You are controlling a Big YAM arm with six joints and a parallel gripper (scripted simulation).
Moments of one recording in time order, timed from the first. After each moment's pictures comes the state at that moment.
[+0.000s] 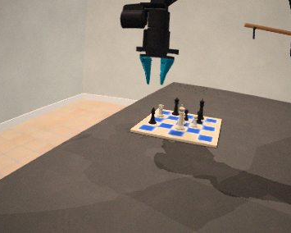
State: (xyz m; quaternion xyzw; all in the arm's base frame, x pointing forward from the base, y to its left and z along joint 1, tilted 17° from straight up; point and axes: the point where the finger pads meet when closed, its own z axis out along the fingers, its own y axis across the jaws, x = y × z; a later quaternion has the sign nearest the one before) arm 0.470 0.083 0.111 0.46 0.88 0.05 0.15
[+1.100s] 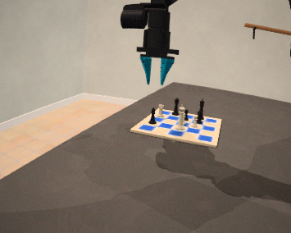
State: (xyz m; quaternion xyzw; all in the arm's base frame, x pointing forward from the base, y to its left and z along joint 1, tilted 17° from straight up) arm 0.470 0.083 0.110 0.47 0.87 0.05 0.14
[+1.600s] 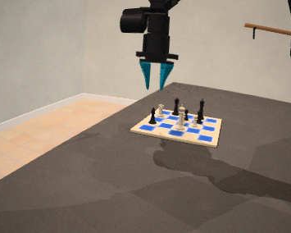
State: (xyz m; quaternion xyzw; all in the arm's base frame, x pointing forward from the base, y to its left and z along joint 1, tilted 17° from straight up) arm 0.474 0.084 0.098 0.47 0.87 0.05 0.15
